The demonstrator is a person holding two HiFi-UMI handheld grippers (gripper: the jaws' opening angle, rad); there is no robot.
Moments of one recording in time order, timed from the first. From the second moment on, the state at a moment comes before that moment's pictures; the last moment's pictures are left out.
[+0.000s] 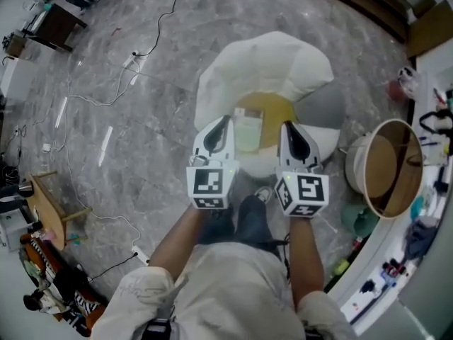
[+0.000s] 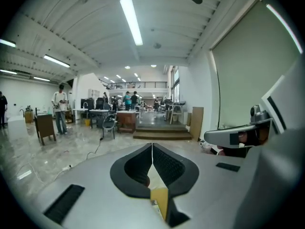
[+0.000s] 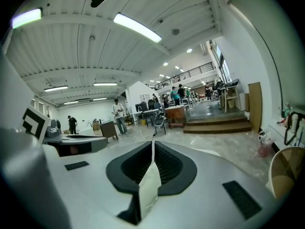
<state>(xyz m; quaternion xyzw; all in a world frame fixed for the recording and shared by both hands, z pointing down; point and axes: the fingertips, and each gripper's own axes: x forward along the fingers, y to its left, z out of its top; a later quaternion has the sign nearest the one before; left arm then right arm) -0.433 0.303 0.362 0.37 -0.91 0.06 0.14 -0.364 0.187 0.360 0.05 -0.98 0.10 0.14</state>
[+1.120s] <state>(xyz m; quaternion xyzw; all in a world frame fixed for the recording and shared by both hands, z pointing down) -0.499 0.338 0.935 0.31 -0.74 0.08 0.59 -0.438 0.217 0.918 0.15 -0.82 0.24 0.49</state>
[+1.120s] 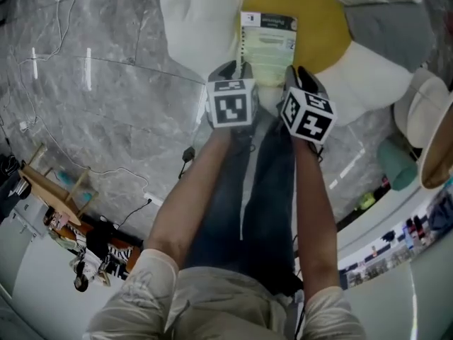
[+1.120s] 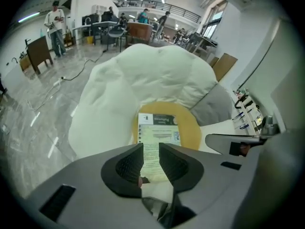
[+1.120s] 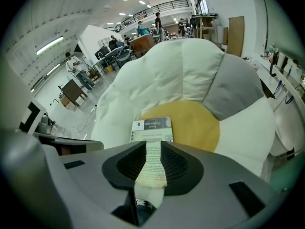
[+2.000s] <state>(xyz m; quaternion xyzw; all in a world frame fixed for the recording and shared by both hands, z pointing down) -0.490 0.320 1.091 0.35 -0.69 0.12 0.63 -0.434 0.216 1.084 0.12 -0.79 0.27 0.54</state>
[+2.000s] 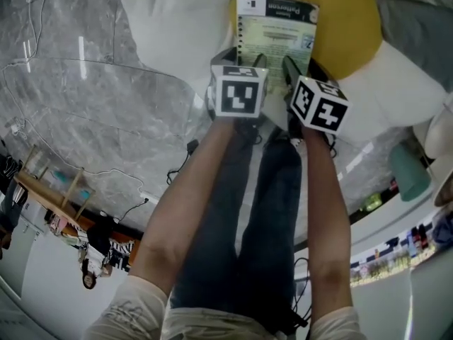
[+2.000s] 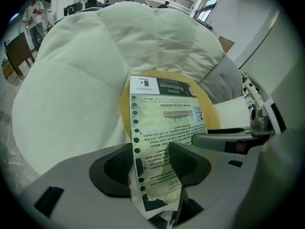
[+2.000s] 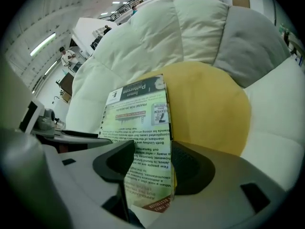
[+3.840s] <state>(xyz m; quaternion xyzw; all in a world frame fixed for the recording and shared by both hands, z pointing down) -0.391 0.087 0.598 0.53 -0.71 0.15 0.43 -0.290 0.015 0.584 0.37 -0.85 0.26 0.27</state>
